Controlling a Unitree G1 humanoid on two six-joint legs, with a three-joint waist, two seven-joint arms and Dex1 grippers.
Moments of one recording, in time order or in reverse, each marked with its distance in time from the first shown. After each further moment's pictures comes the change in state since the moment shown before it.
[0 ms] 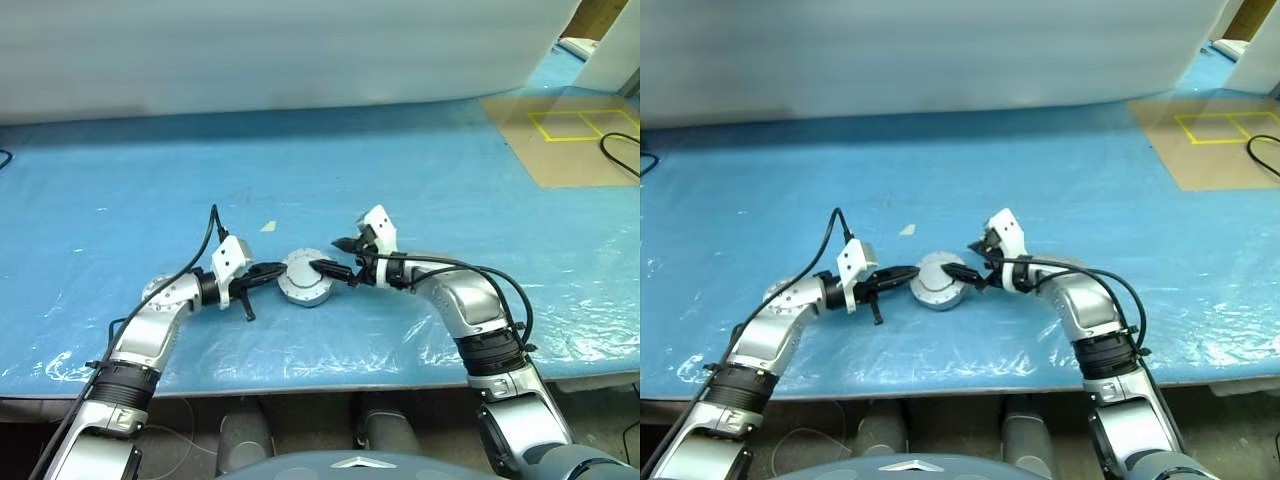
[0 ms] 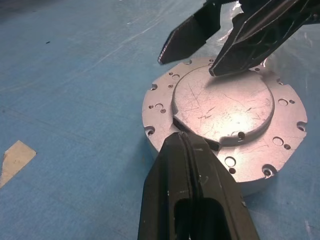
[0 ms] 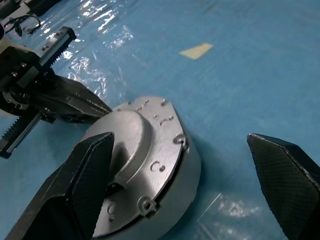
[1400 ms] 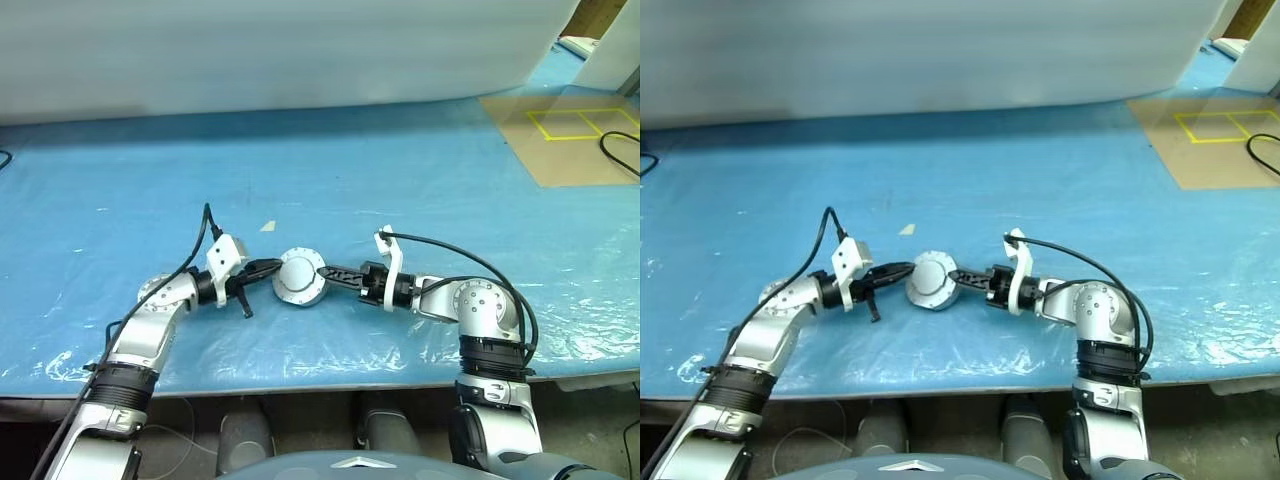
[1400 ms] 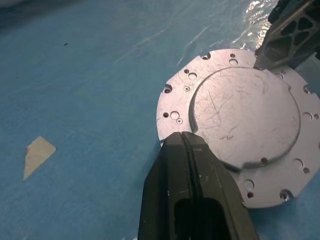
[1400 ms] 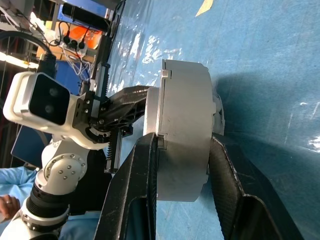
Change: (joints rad) left arm 0.003 -0.067 0.063 0.009 -0.061 0.043 0.059; right arm 0.027 0.193 -0.360 -0.007 0.331 0.523 -0.201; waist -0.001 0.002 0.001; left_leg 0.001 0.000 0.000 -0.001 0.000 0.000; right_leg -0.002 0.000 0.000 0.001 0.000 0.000
